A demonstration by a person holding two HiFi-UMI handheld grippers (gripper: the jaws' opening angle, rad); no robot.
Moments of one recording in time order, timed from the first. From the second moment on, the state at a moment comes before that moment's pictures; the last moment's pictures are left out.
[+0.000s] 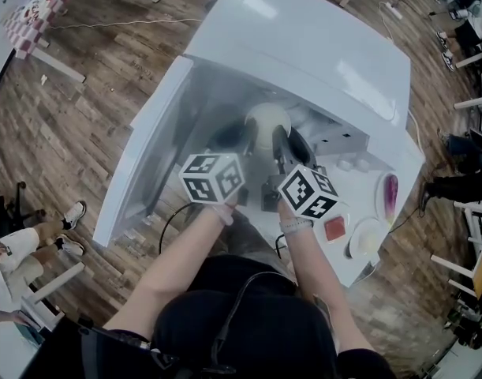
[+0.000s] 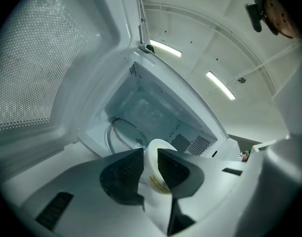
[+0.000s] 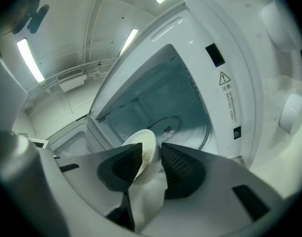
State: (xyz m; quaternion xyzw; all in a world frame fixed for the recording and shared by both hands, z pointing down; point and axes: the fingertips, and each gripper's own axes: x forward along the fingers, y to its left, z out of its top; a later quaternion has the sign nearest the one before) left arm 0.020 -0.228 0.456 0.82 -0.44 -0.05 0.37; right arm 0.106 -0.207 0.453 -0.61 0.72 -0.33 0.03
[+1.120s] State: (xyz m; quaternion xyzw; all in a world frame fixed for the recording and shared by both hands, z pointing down) left arm 0.018 -0.176 0.475 0.81 -0.44 -0.03 0.39; right arm 0.103 -0.157 0.471 -0.60 0.72 -0.36 0.01
